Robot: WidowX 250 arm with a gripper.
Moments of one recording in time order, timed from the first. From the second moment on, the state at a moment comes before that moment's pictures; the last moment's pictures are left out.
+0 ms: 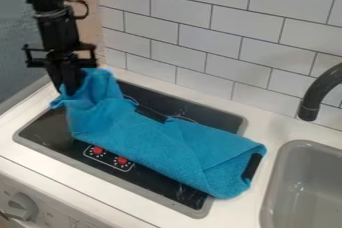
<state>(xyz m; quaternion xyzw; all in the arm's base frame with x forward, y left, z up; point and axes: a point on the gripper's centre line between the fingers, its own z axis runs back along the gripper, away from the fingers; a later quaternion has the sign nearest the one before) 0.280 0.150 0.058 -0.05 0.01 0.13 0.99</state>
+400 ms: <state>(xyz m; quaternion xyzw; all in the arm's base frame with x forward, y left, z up) 0.284 0.179 0.046 -0.03 0.03 0.13 0.99</state>
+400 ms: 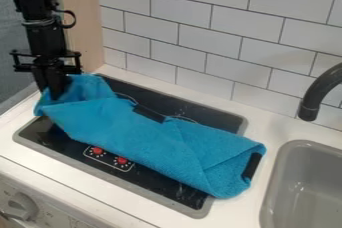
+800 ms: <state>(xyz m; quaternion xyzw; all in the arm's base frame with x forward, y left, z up) 0.288 0.189 0.034 -0.02 0.05 0.14 0.99</state>
